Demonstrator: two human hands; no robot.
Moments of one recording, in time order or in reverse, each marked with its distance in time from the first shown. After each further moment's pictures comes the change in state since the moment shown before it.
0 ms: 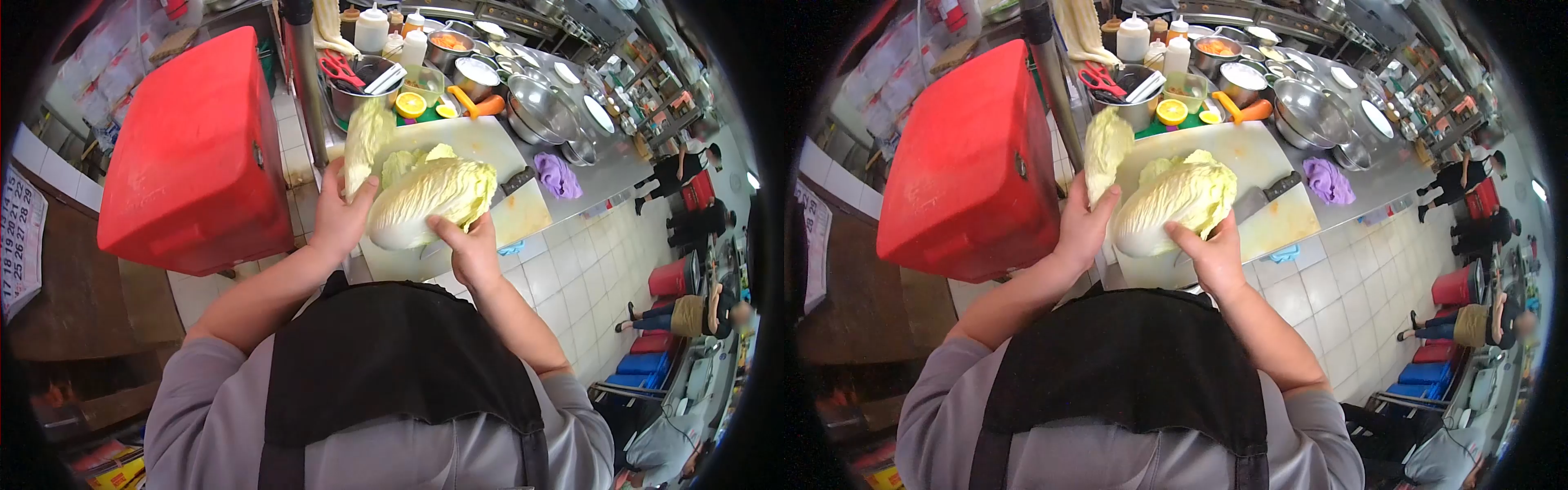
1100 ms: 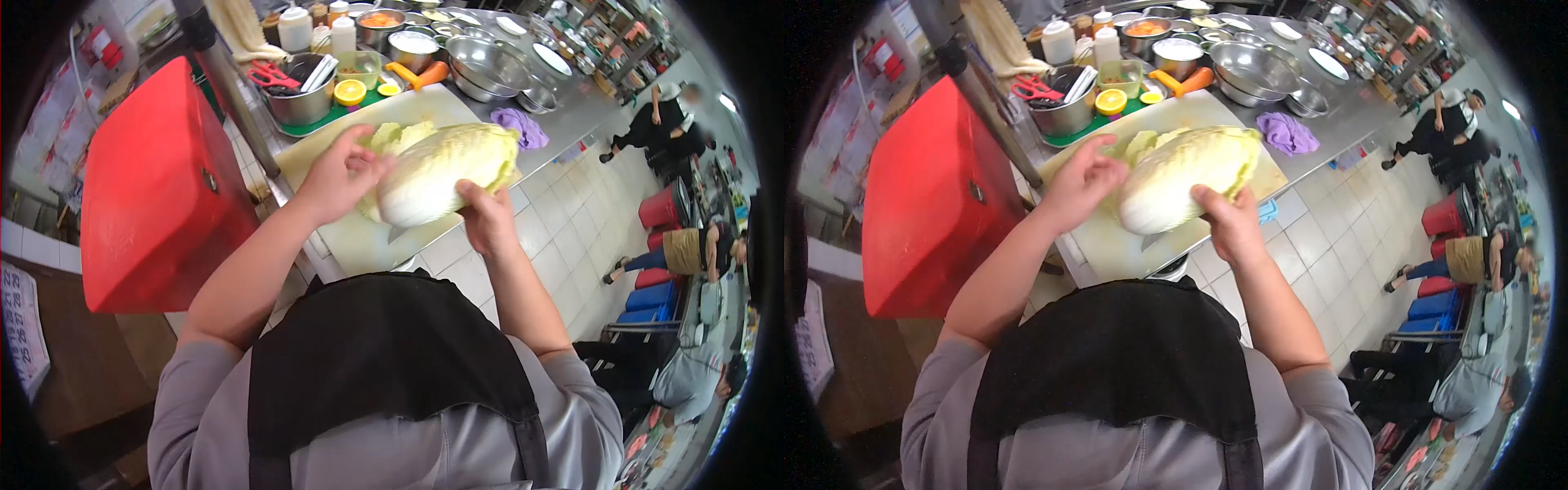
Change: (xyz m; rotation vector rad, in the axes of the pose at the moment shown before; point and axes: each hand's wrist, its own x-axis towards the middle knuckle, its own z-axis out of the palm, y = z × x) left_hand 0.039 0.031 0.043 0.359 -0.707 -0.087; right_hand -0.013 -0.031 -0.068 0.059 0.134 -0.052
